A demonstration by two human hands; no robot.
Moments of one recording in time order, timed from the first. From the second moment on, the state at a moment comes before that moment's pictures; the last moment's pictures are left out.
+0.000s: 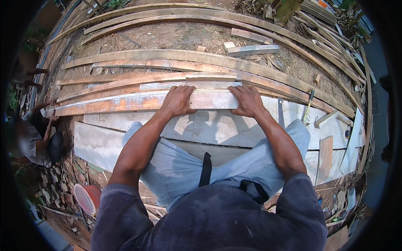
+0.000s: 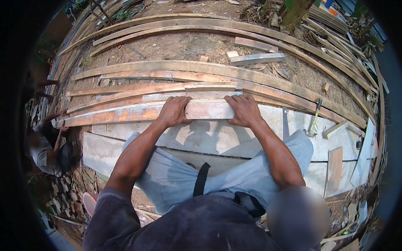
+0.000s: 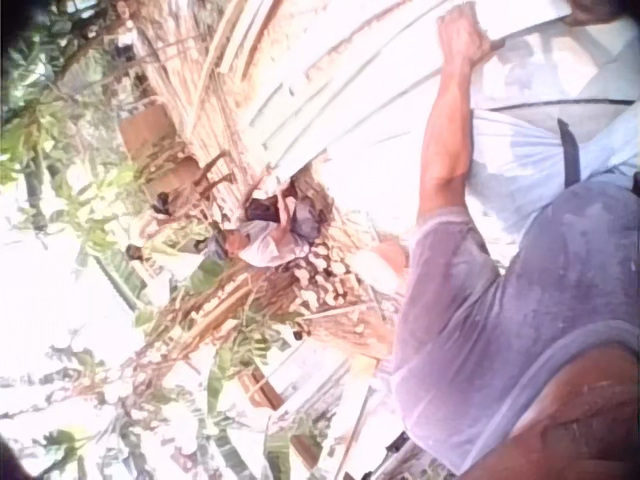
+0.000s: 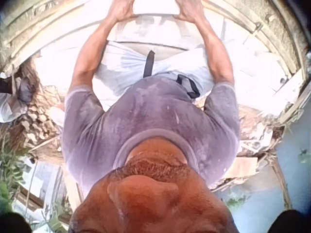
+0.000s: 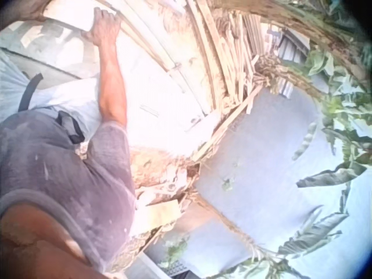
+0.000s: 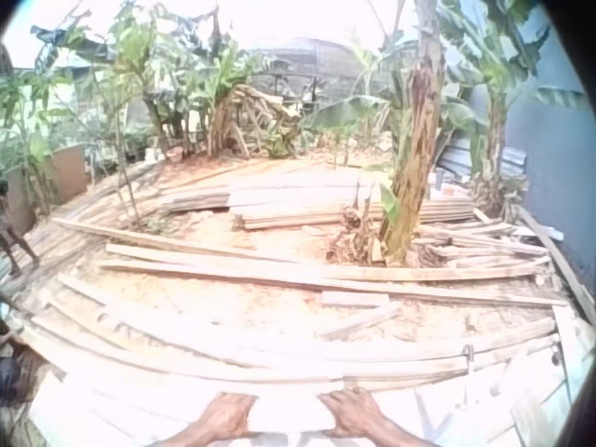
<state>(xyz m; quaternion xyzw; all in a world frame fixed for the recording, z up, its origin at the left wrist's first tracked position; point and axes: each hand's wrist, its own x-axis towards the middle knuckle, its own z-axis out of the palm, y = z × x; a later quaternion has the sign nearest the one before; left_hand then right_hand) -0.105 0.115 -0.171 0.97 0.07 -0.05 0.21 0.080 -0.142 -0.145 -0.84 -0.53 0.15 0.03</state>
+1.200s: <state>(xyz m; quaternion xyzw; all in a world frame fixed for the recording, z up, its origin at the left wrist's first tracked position) -0.194 0.042 -0.281 0.99 -0.01 -0.11 0.00 0.019 -0.234 -0.285 -0.75 0.11 0.52 0.38</state>
